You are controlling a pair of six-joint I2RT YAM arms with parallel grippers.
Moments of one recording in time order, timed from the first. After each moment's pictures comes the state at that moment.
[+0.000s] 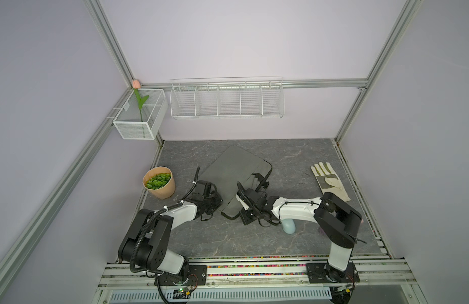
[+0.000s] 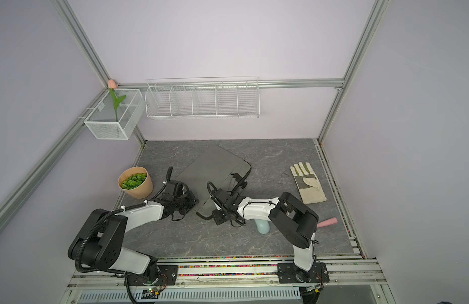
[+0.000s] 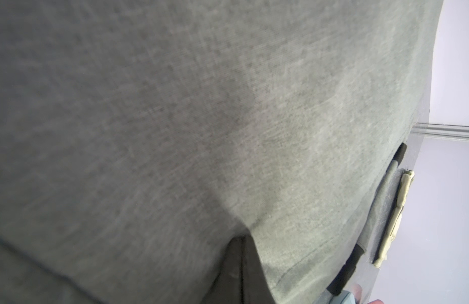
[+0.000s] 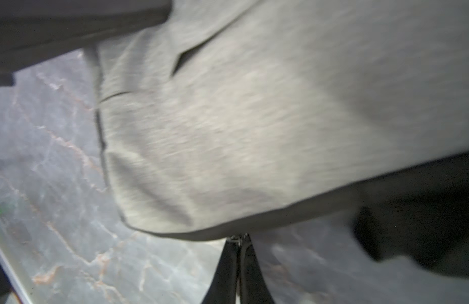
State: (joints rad) left arm -0.36 1.51 0.57 0.00 0.24 -1.00; right arm 0.95 1.86 1.06 -0.24 -0.10 0.43
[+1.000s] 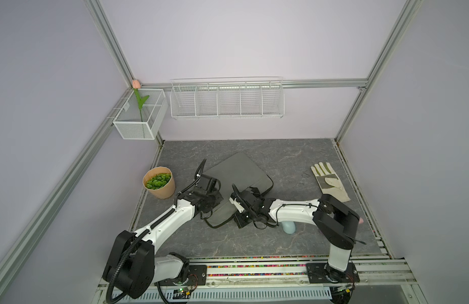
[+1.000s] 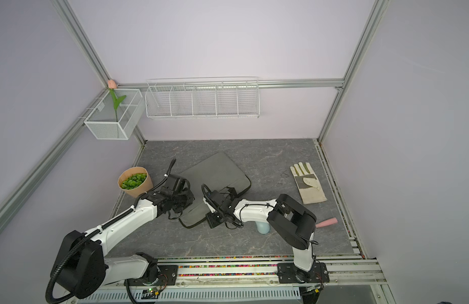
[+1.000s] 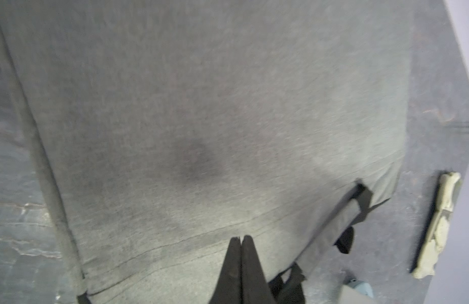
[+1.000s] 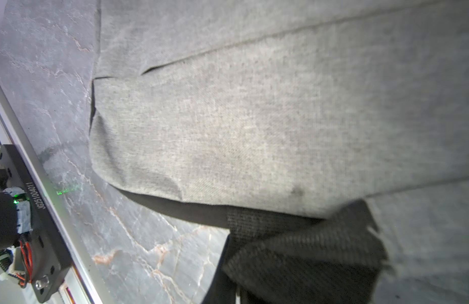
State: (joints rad) left arm -0.49 1.30 0.73 -0.47 0.01 -1.01; right arm 1.03 1.89 1.10 -0.20 -0.19 0.48
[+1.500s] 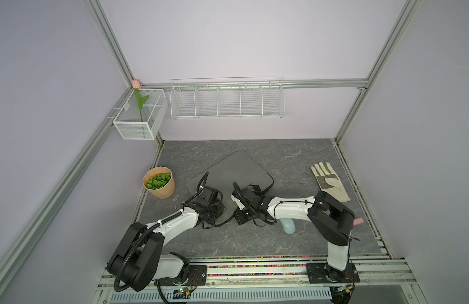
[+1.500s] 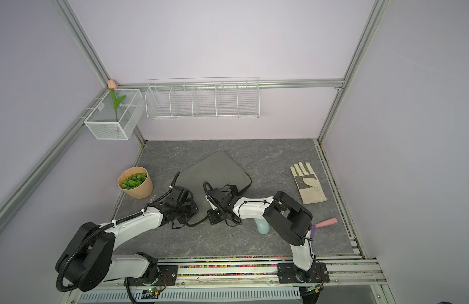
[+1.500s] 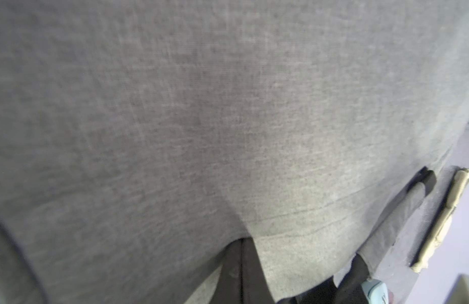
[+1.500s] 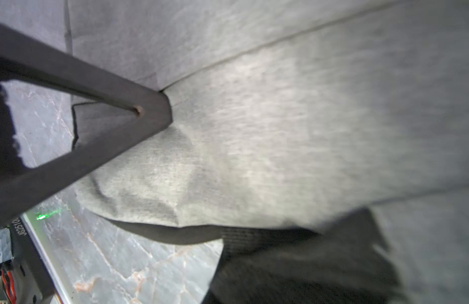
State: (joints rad) left arm -0.52 1.34 0.55 -0.24 0.09 -1.12; right arm 0.98 1.91 1.10 -0.19 -0.17 0.49
